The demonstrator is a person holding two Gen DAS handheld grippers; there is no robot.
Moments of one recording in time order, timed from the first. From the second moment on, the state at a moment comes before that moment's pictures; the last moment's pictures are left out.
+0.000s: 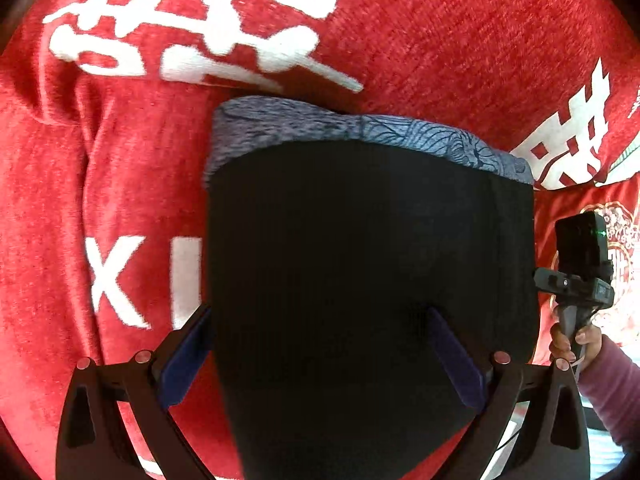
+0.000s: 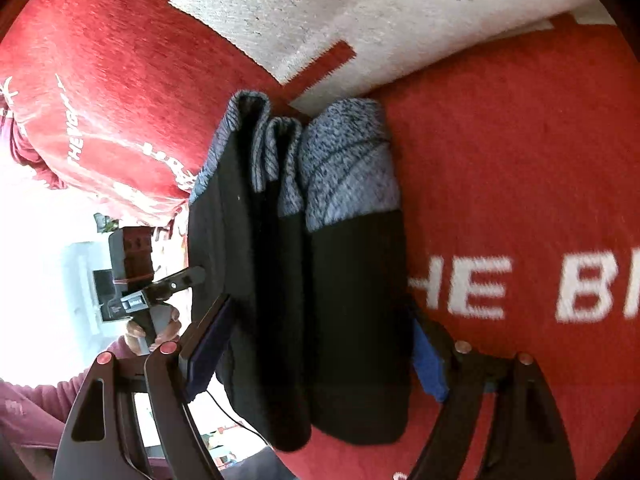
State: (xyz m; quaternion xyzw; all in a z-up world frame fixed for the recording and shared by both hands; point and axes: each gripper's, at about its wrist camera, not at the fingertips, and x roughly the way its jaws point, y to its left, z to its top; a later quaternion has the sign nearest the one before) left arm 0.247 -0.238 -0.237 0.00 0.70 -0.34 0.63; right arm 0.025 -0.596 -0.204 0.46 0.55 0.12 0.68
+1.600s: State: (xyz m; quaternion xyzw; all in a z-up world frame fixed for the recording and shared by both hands) left arm 0.101 -0.160 -0.147 0.14 0.63 -0.23 0.73; right arm -0.095 -0.463 -0.093 0.30 0.58 -0.03 0.76
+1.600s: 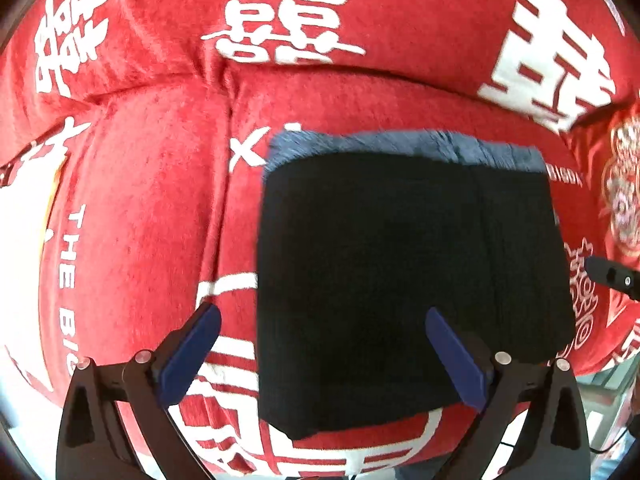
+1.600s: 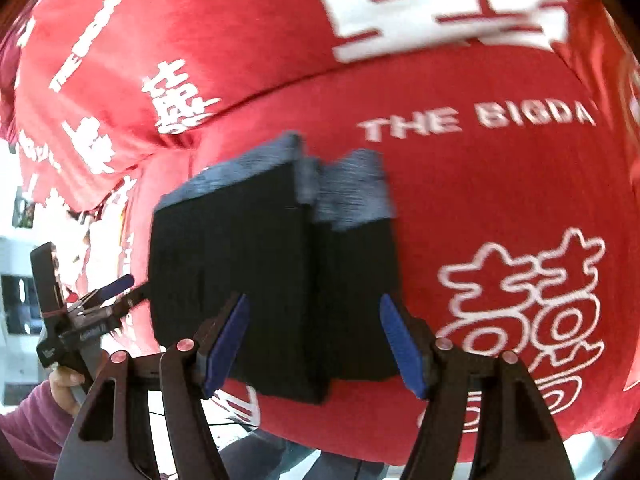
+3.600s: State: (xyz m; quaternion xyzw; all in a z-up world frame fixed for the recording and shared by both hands) left arm 0.024 -0.103 -0.031 0.17 0.61 -0.20 0.75; right arm -0.140 -0.328 0.007 0.20 0.63 -0.15 0.73
